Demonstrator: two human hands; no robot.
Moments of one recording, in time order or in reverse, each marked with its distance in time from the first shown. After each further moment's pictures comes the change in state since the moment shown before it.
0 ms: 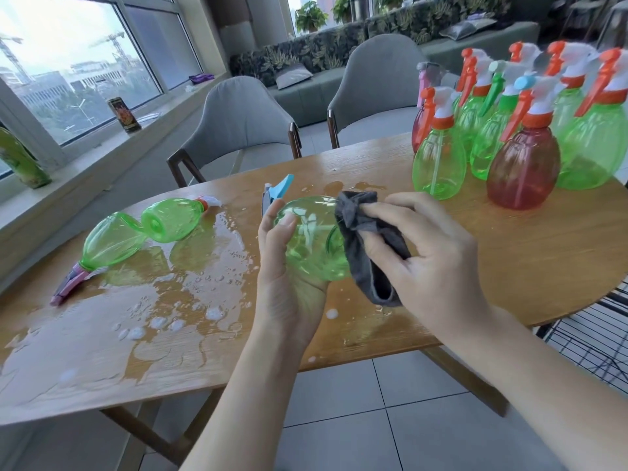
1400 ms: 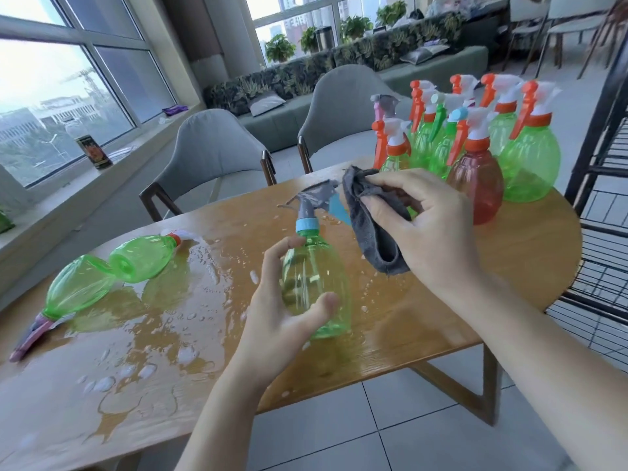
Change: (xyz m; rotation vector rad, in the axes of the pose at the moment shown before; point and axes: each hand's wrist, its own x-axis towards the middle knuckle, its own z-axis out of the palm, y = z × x) left_hand -0.013 0.007 -0.002 1.209 -0.297 0.200; right_hand 0.041 0.044 -0.030 0.035 0.016 0.288
